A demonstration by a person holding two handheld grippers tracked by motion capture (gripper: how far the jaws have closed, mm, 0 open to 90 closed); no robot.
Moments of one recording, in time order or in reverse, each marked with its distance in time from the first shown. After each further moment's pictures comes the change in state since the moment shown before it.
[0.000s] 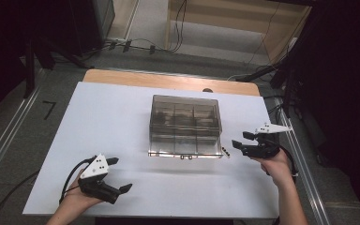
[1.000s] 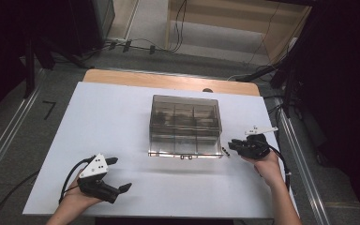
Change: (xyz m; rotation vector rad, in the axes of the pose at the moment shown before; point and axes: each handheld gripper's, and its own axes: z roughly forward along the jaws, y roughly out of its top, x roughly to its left) left arm 0.002 -0.001 -0.001 -0.006 0.006 -0.011; right arm -0.001 -0.012 0.034 0.110 0.016 0.010
